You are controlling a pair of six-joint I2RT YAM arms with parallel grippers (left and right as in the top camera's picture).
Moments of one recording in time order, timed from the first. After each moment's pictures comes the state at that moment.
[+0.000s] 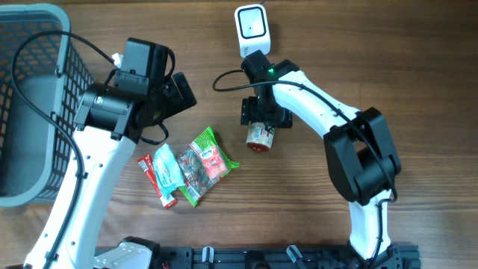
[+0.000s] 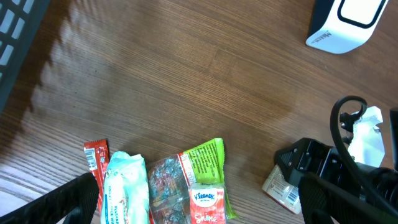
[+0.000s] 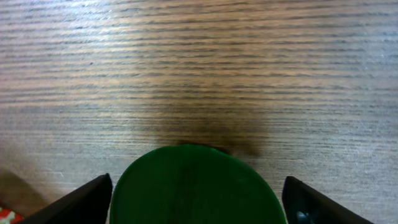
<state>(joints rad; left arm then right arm) -0.28 1.39 1.48 -1.17 -0.15 -0.67 0.54 2.14 1.60 -0.98 -0.07 0.56</state>
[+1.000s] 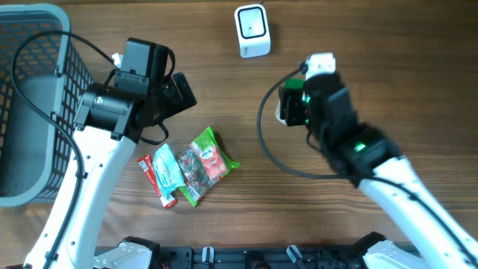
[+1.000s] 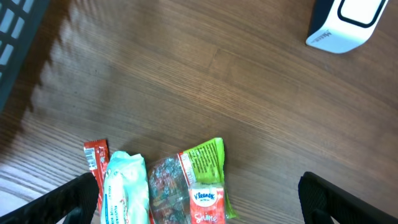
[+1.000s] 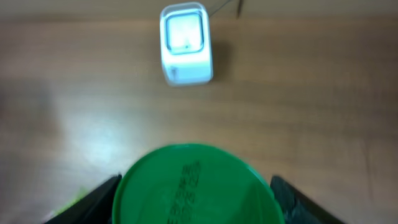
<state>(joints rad) -0.28 1.39 1.48 -1.18 -0.14 -0.67 0.54 1.25 0.98 -0.37 0.27 0.32</state>
